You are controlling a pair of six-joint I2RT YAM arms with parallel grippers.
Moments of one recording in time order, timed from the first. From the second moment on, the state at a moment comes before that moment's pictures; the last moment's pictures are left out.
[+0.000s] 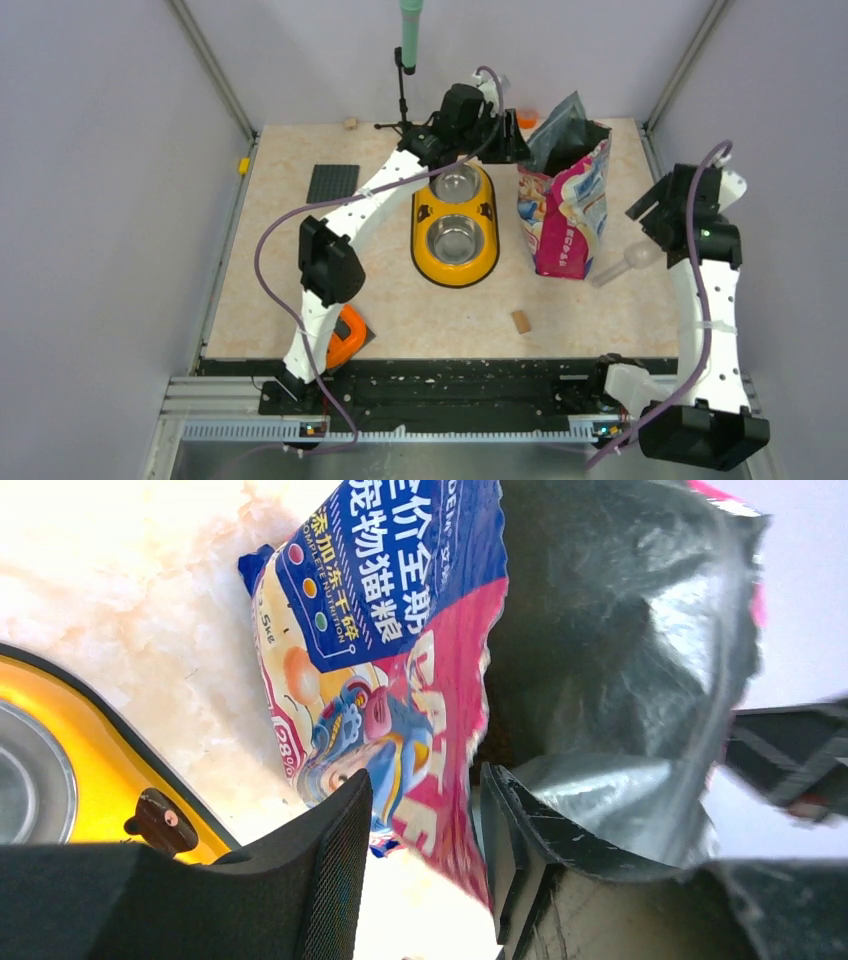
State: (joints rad) left arm -0.69 2.20 2.27 -0.46 0.37 -0.58; right arm -0.15 1.01 1.27 -0.93 0.33 0.54
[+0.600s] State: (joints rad) left arm -0.68 1.90 2.19 -0.53 0.37 -0.48; right arm -0.28 1.20 0.81 -0.69 0.09 0.70
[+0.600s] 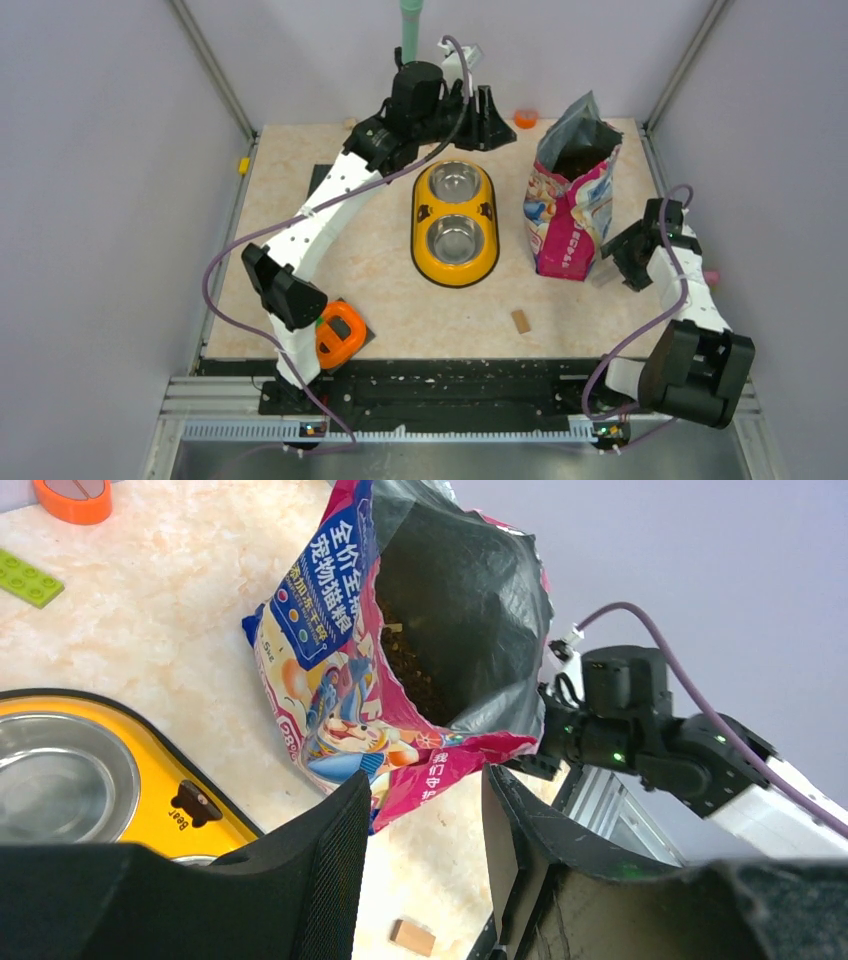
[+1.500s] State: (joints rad) left arm -0.63 1.81 2.05 -0.53 0.36 -0.50; right arm -0.32 1.47 0.75 -0.38 0.07 0.69
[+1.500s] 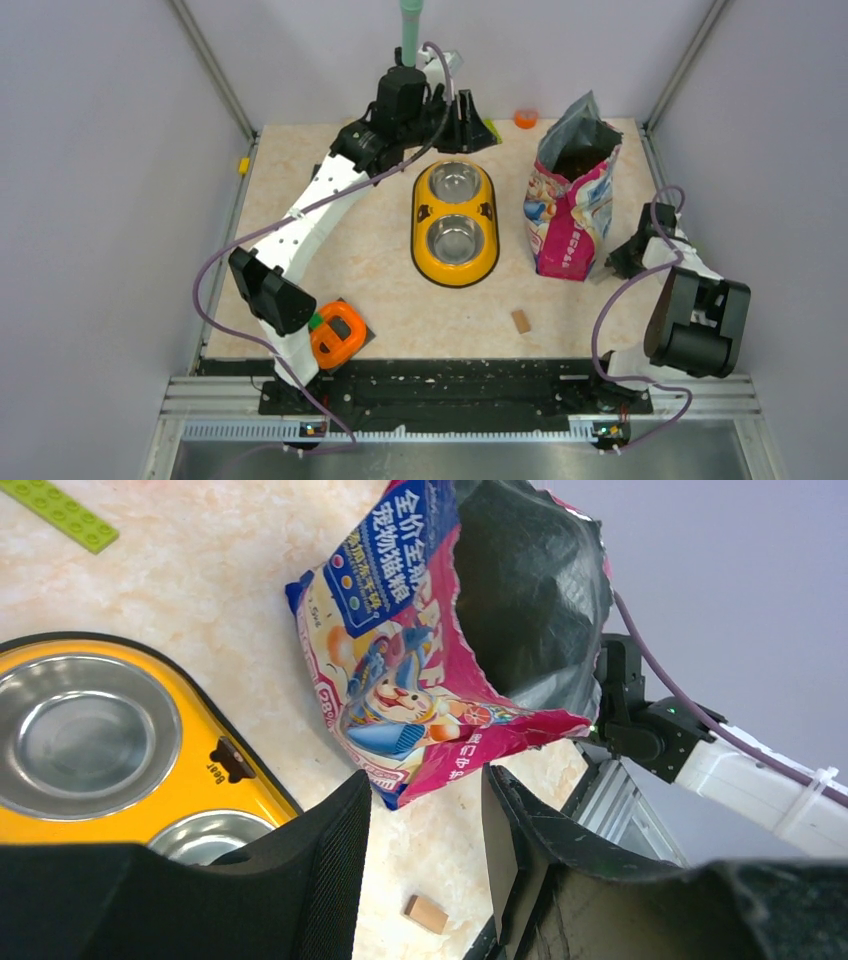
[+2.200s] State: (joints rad) left arm -0.32 1.65 2.01 -0.59 0.53 -0.52; right arm -0.27 1.06 1.30 -0.47 -0.20 0.65
